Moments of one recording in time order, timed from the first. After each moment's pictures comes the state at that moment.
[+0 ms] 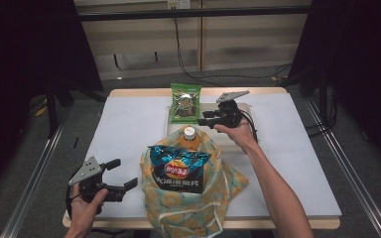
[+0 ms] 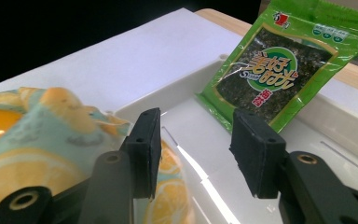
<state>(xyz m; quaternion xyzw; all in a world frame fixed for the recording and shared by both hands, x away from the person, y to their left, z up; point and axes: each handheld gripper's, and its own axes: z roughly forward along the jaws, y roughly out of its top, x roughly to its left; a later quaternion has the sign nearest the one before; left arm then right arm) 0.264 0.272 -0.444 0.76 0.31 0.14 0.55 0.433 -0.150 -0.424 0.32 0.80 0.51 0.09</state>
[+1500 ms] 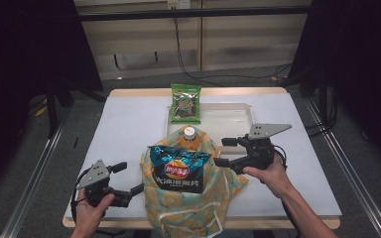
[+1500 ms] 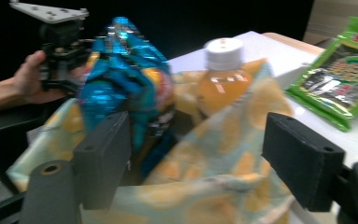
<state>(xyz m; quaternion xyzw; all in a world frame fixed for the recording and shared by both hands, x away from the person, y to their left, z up) 0.252 0.253 -0.439 0.78 0.29 0.13 0.54 0.279 -0.182 -0.379 0.25 0.78 0.57 0.06</state>
